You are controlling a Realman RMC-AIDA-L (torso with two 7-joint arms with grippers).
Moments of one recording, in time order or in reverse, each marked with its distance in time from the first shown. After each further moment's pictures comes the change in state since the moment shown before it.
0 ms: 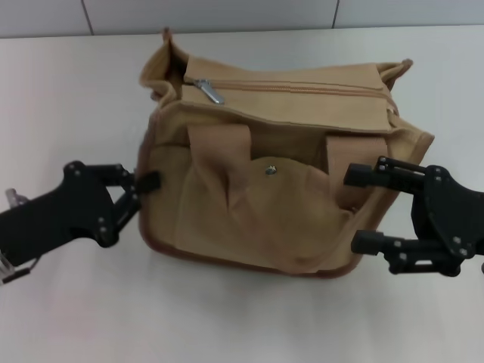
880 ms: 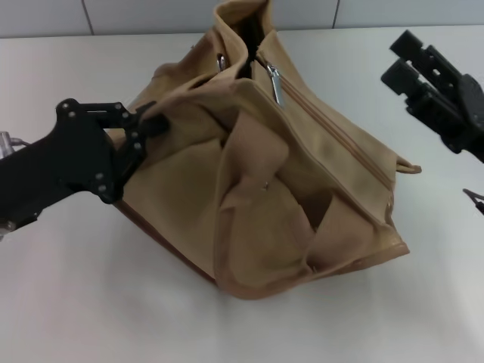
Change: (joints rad) left arm -0.099 -0.005 -0.086 -0.011 -0.041 0.155 0.135; right arm 0.044 0.010 0.144 0.343 0.304 0.116 -0.062
